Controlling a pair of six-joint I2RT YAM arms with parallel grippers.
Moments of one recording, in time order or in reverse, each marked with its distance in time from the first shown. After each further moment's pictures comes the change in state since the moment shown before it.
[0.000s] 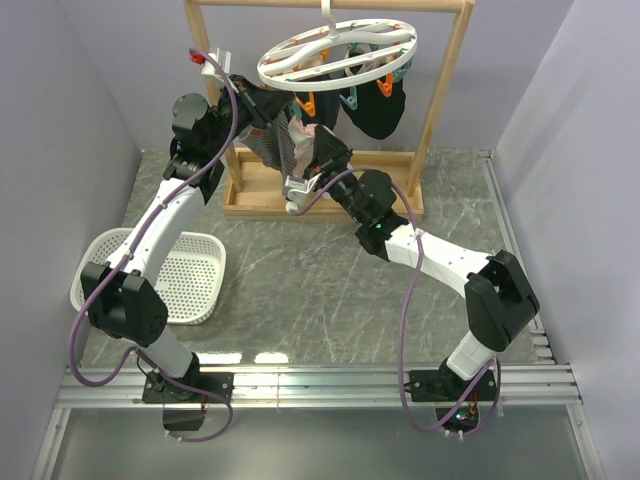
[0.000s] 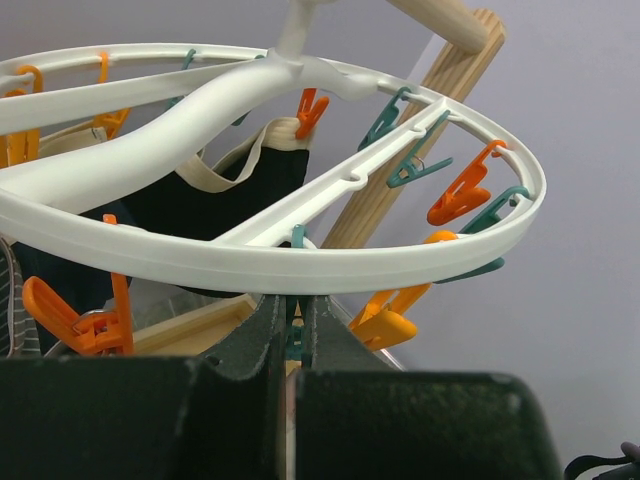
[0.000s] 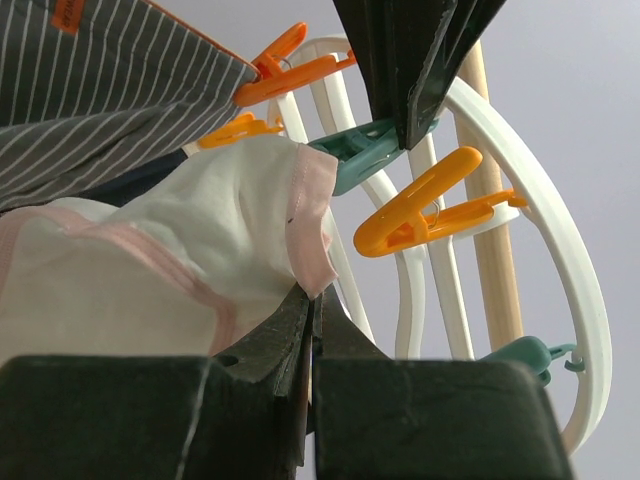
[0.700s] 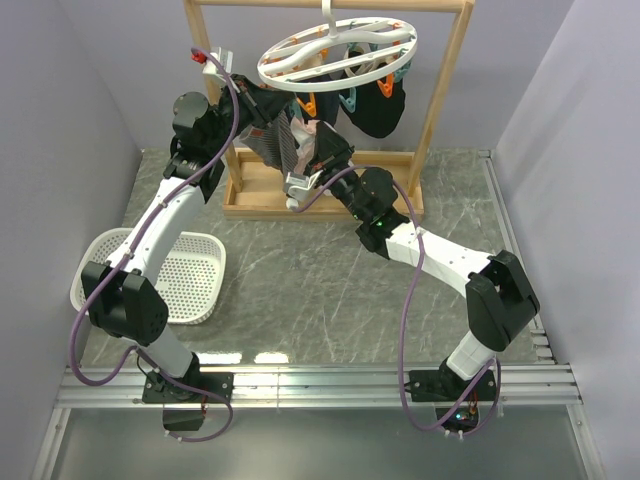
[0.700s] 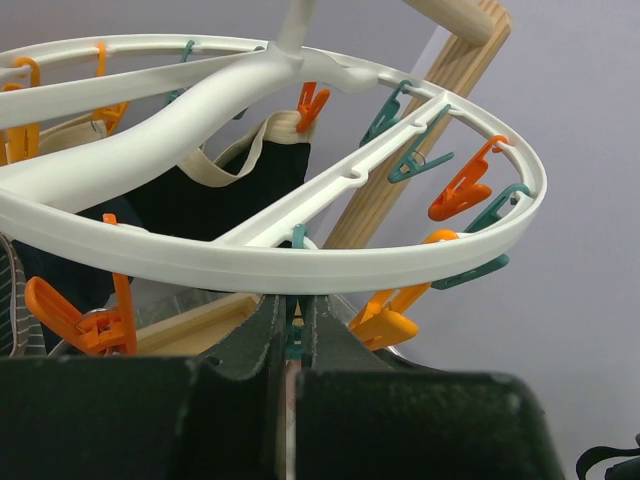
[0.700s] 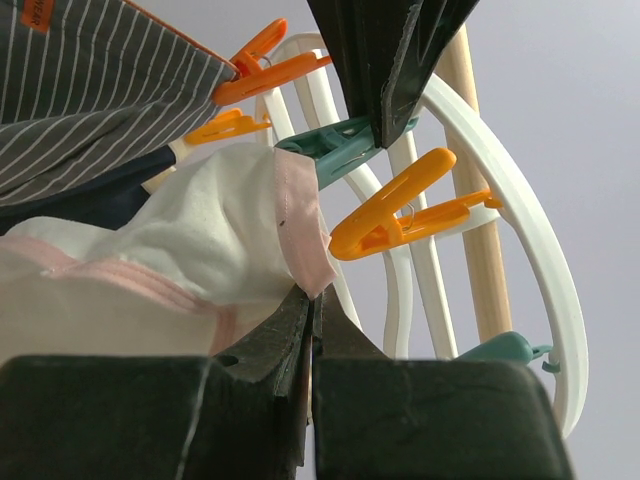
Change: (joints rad) left arm 0.000 0.007 0.013 -0.019 0.007 0.018; right arm -0.008 0.000 0.018 -0.005 0.000 -0.001
